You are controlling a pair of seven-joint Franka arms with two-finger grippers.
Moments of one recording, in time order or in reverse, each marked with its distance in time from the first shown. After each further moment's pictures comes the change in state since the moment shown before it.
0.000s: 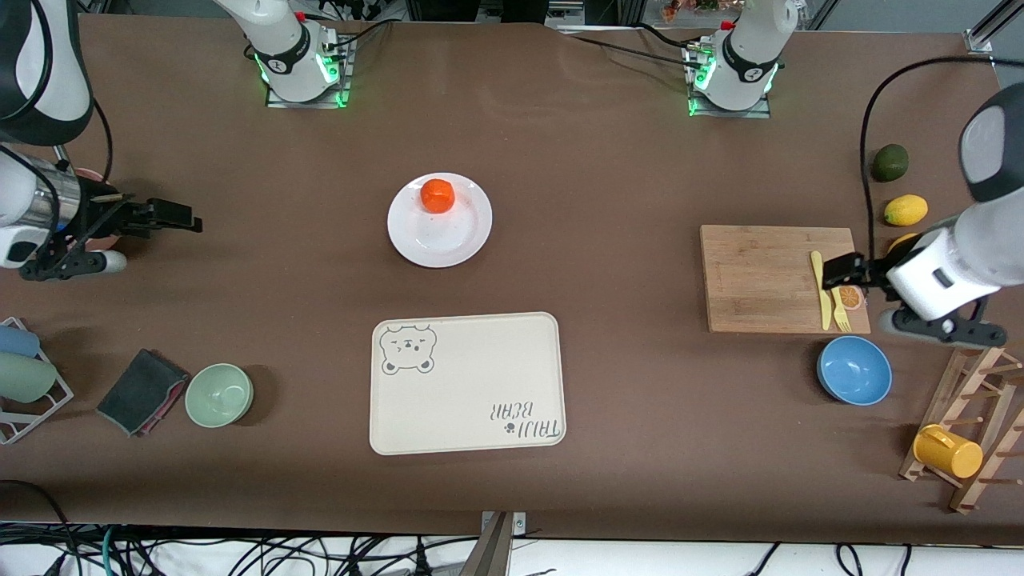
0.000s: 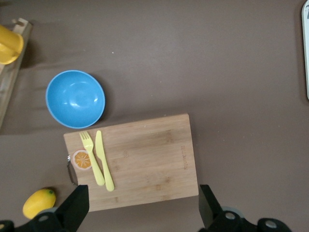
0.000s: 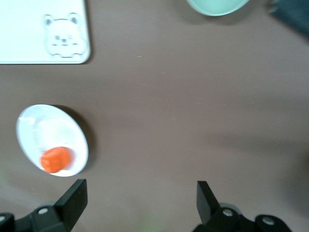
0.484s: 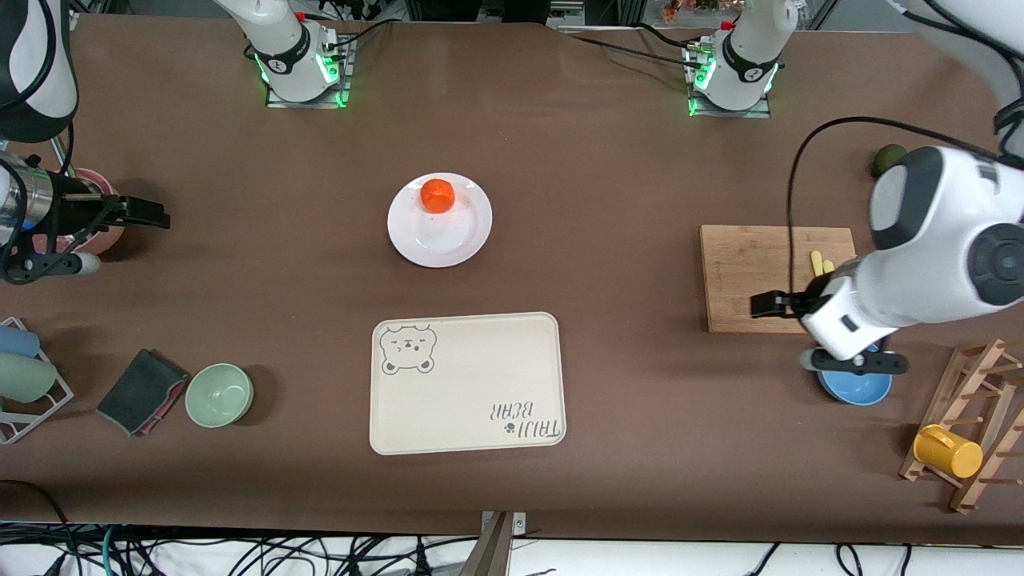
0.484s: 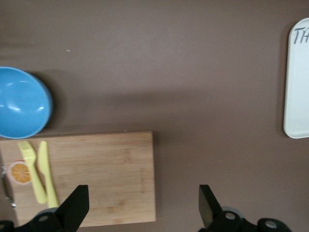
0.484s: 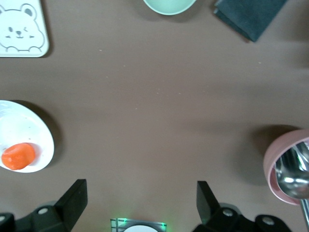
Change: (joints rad) left arm 0.054 0.193 -0.179 0.081 0.027 0.058 -0.226; right arm 0.006 0.059 0.003 0.207 -0.206 -0.165 0.058
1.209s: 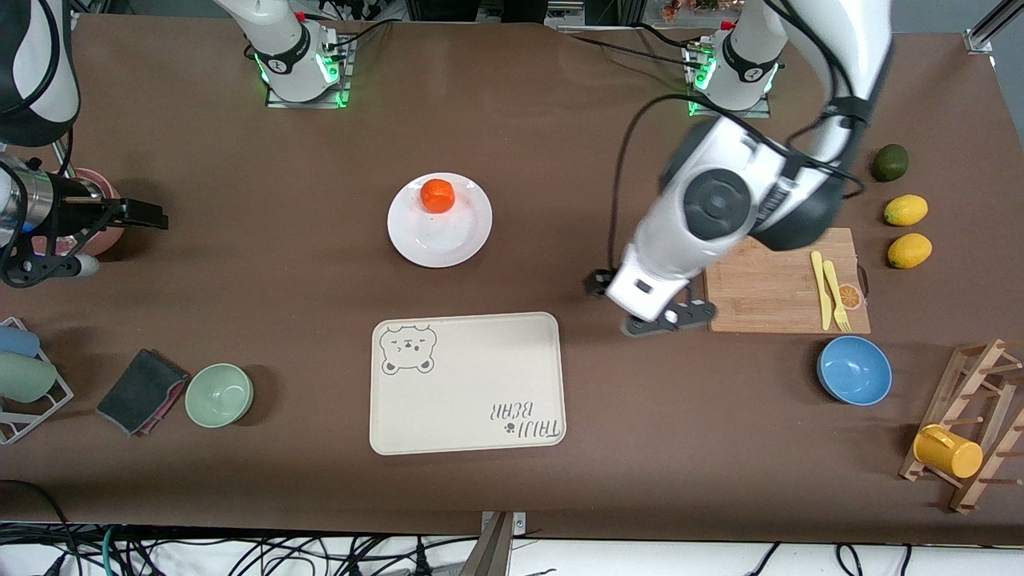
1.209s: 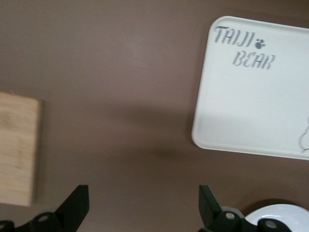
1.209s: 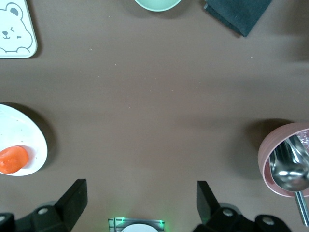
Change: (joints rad) left arm -0.324 0.061 -0.003 -0.009 -0.014 0.135 -0.524; right arm 0.001 0.004 -0.002 0.008 -0.035 -0.010 0.033
